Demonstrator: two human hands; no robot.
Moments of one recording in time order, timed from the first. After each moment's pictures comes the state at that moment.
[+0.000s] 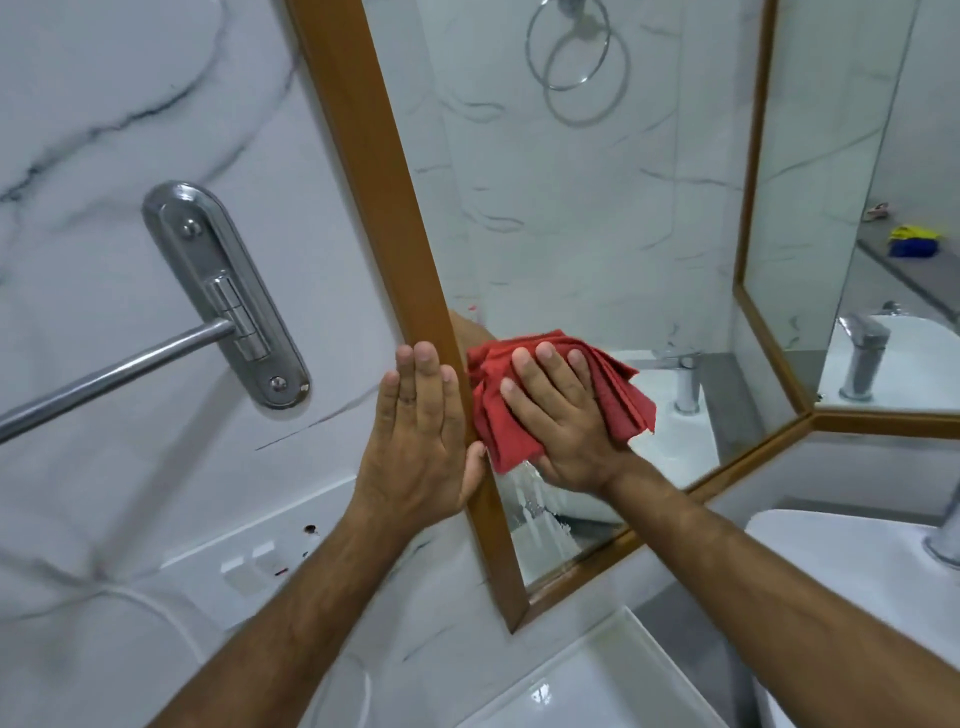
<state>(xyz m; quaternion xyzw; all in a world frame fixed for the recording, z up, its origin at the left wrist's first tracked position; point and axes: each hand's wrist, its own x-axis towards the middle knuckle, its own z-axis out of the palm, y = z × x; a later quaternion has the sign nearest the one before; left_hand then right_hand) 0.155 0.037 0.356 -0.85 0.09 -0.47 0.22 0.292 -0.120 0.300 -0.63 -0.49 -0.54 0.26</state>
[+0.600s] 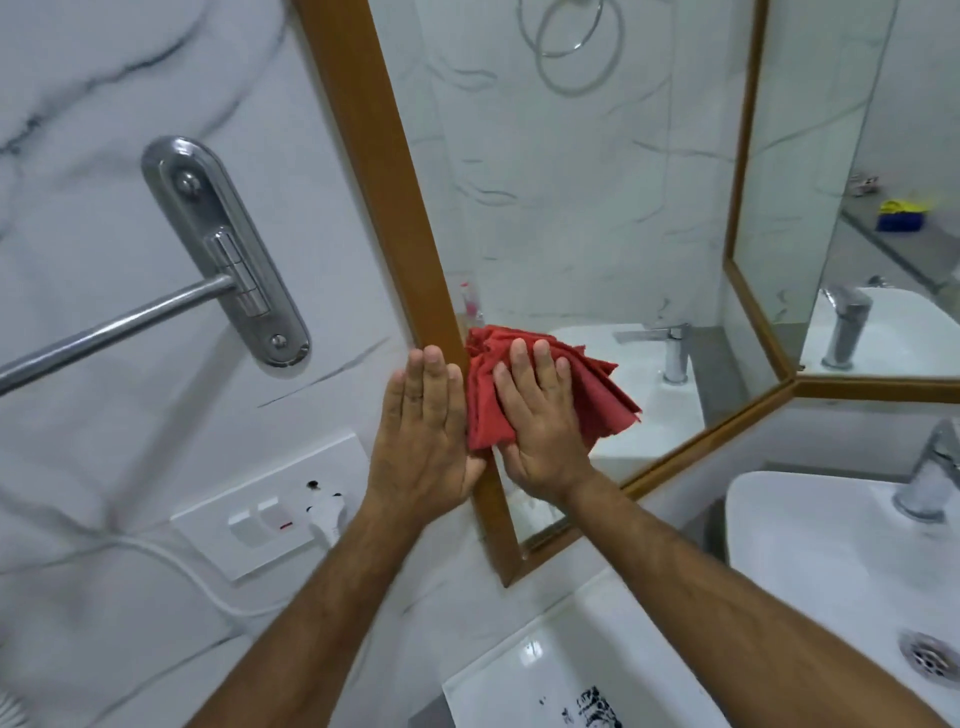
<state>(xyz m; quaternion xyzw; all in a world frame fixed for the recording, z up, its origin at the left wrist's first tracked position) 0.143 0.034 0.317 -0.87 0.09 -0.45 0.20 0.246 -0.101 0.265 -0.72 -0.41 -0.45 0.35</state>
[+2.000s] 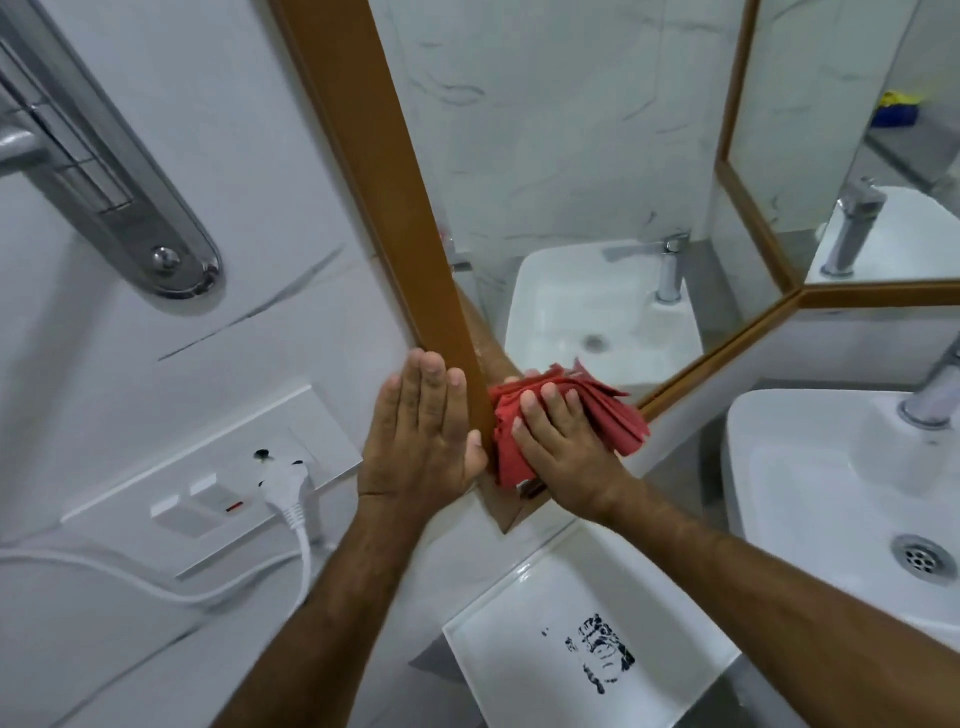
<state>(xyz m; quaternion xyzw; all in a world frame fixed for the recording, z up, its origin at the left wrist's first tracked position) 0.142 0.050 0.246 -0.85 0.11 -0.45 0.25 0.252 -0.127 0.122 -0.73 -0.48 -0.43 0.21</state>
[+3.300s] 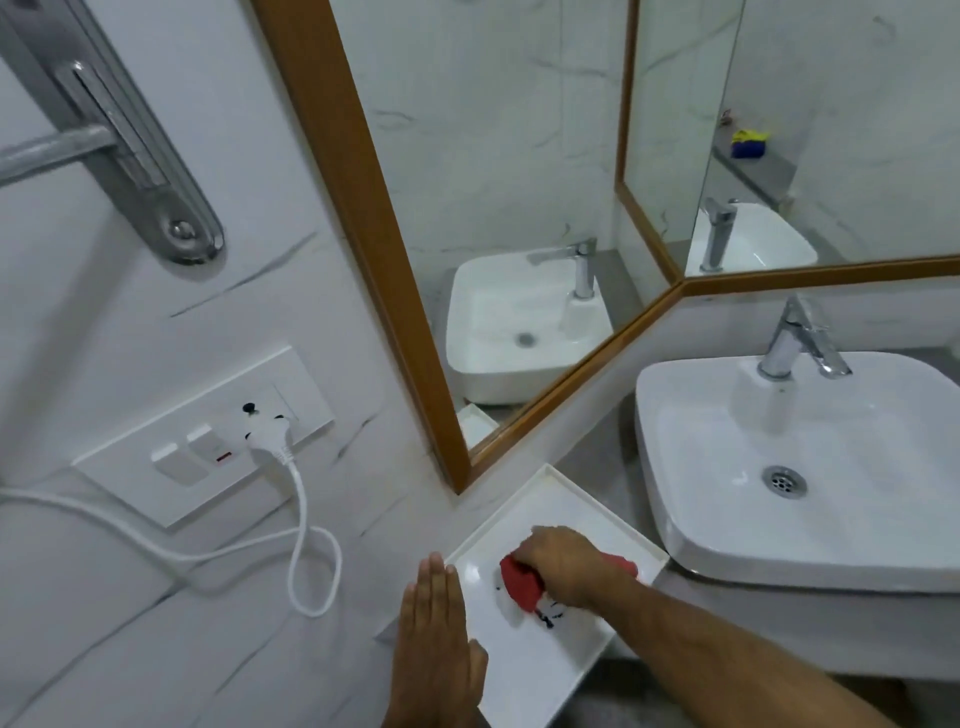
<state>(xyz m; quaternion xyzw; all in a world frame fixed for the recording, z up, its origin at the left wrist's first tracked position) -0.033 -0.019 0.073 -1.00 -0.04 0.06 0.01 0.110 -0.189 0.055 -0.92 -0.31 0.20 0.12</state>
